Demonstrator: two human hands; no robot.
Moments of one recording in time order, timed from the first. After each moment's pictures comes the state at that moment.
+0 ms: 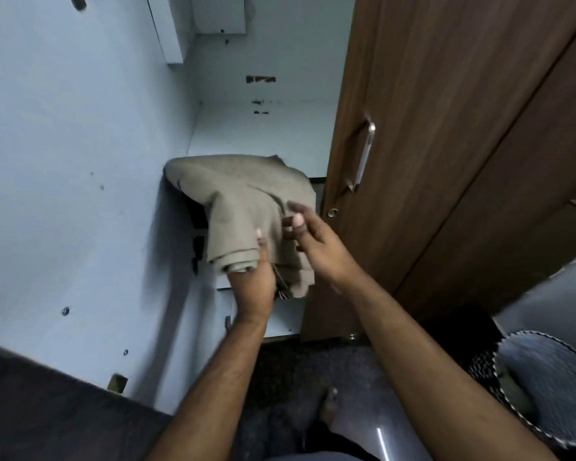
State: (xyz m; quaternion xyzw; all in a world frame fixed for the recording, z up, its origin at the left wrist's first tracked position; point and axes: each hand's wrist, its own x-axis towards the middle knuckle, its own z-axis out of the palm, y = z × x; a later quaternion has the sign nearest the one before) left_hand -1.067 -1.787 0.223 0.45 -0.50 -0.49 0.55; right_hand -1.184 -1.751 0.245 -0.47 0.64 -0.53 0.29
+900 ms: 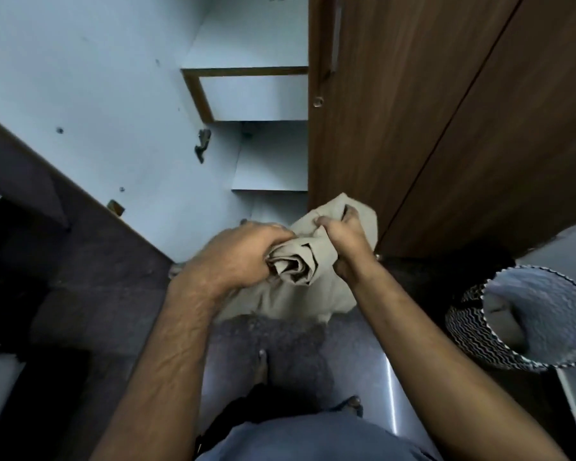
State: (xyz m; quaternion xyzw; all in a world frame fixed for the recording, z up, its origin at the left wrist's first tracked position) left_hand -1.018 -1.584 0.260 0.34 -0.90 -0.25 -0.08; right_hand -1.195 -1.551 0.158 -0.12 0.66 -0.57 0.47
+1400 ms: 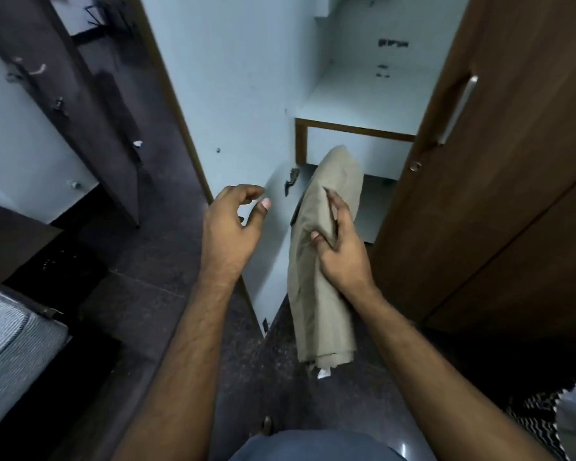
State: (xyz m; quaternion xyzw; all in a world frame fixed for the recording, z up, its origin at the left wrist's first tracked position) left_hand -0.880 -1.639 0.270 0.53 -0.68 -0.19 0.47; right_hand -1.065 -1.601 0.219 -0.55 0.62 -0.47 0.29
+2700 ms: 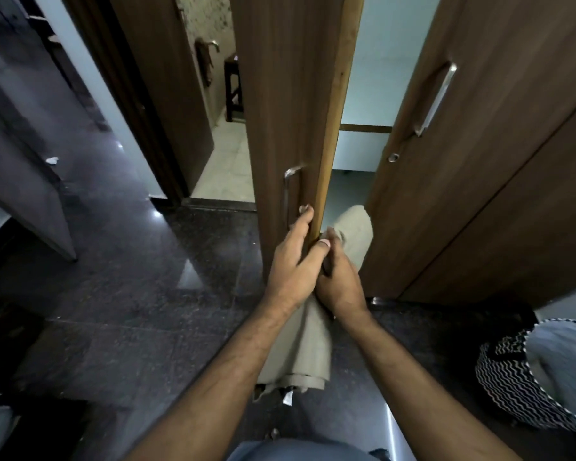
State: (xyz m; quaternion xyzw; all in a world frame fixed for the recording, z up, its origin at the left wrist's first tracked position) left_hand -0.929 -1.679 0.200 0.39 -0.65 -0.53 0.39; right_hand -1.024 -1.632 0.168 -0.45 0.78 -0.38 0.22
